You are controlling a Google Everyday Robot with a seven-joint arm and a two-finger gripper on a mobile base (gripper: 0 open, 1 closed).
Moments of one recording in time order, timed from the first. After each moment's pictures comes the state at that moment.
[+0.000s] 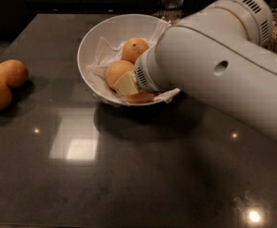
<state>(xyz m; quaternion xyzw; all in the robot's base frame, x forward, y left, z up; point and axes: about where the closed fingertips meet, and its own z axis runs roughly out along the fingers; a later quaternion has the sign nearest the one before) 0.521 -0.022 0.919 -0.24 0.89 0.05 0.39</state>
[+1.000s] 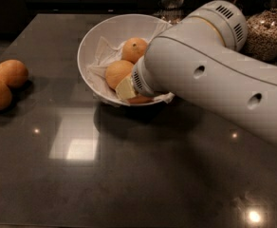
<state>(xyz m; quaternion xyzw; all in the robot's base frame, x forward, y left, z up) 0.533 -0.023 0.890 -0.21 0.91 0.05 0.36</state>
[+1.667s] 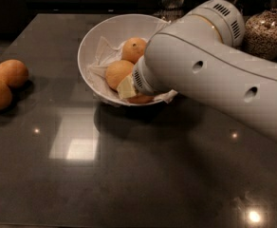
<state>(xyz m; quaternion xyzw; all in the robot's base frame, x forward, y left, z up) 0.536 -0.021 0.884 -0.20 0.92 0.05 0.35</state>
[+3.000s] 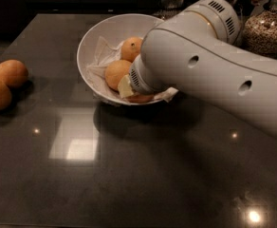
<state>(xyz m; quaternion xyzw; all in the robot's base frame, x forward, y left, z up) 0.538 -0.016 0.883 -0.20 0.92 0.06 0.34</state>
